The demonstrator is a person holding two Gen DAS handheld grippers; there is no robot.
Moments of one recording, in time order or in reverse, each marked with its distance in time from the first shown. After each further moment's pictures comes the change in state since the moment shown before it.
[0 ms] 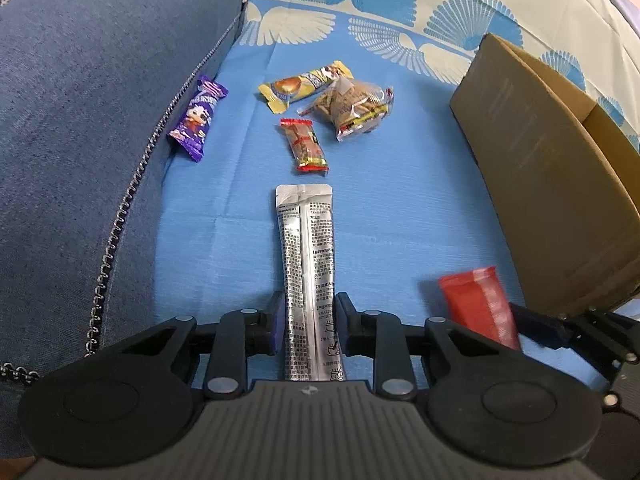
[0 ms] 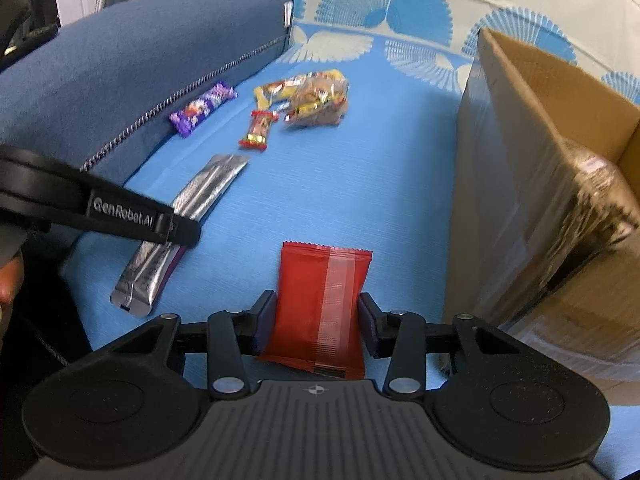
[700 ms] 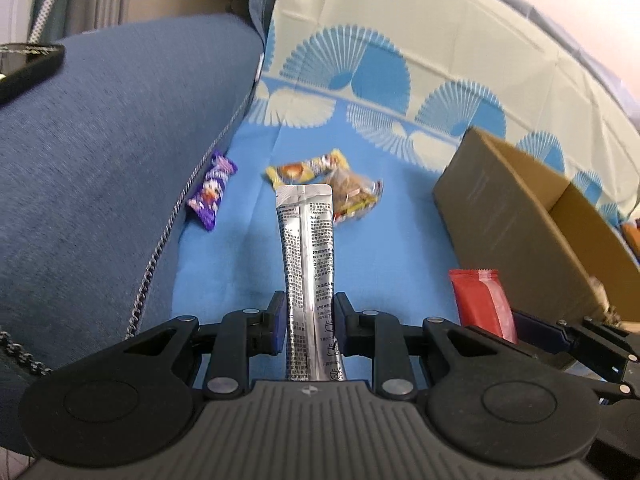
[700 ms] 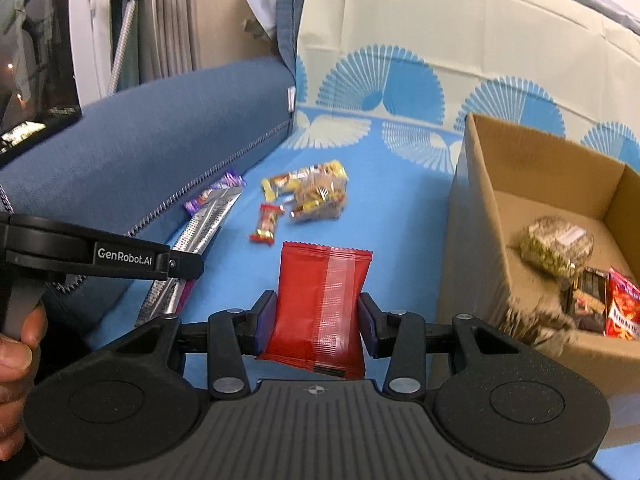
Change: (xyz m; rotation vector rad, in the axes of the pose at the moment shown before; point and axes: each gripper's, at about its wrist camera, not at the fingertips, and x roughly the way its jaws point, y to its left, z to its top) left arm -0.041 0.010 -0.002 -0.080 -0.250 -0.057; right arm -0.041 -0.004 0.018 0.008 -0.225 0.028
